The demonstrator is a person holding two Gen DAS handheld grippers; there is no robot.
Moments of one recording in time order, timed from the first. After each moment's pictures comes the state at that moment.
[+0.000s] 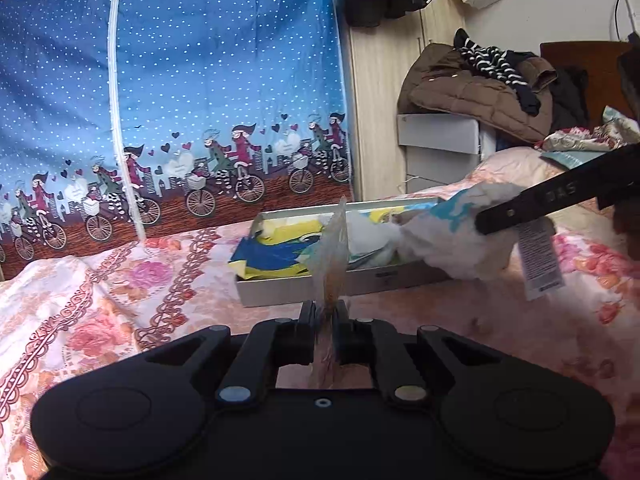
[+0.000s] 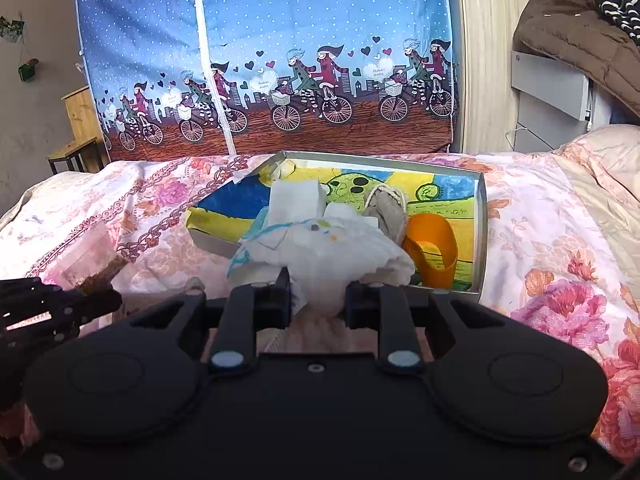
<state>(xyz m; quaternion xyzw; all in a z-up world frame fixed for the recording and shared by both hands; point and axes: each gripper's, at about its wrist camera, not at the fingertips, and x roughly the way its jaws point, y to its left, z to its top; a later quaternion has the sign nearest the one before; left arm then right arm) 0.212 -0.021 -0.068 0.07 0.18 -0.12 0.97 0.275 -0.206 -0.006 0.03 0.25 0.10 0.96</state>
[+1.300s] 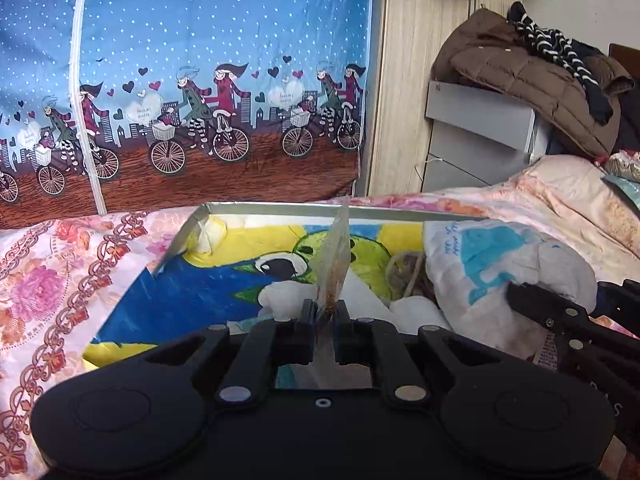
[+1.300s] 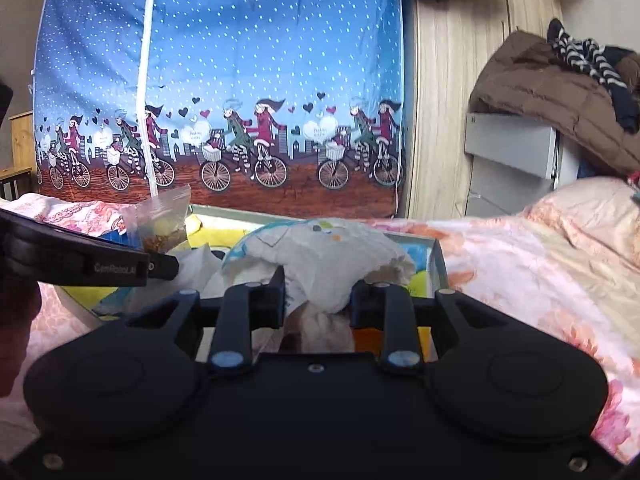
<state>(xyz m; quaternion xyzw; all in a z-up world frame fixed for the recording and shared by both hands) 0.446 -0.092 -0.084 0.01 0.27 -0.10 0.96 0.374 -0.232 -0.062 0.00 0.13 0.01 0.99</state>
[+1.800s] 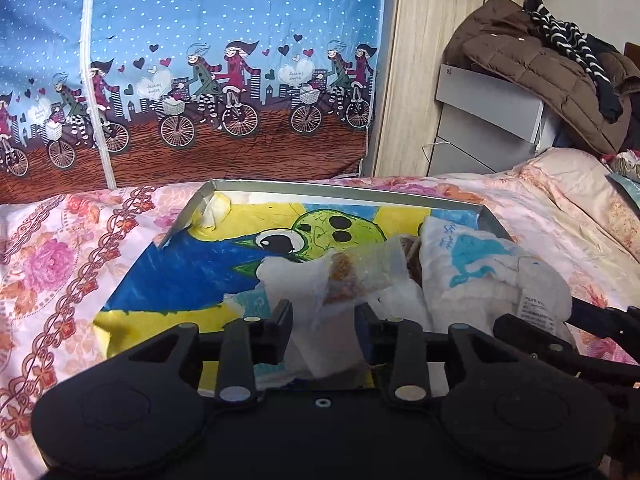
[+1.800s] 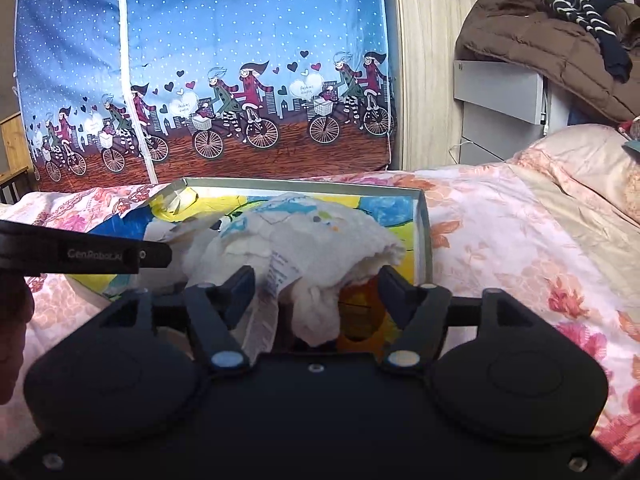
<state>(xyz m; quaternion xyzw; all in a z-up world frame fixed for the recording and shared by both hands) 0.428 -0.095 -0.066 -0.02 0.31 -0.08 0.95 0.356 -0.250 -0.056 0.04 0.21 0.00 0.98</state>
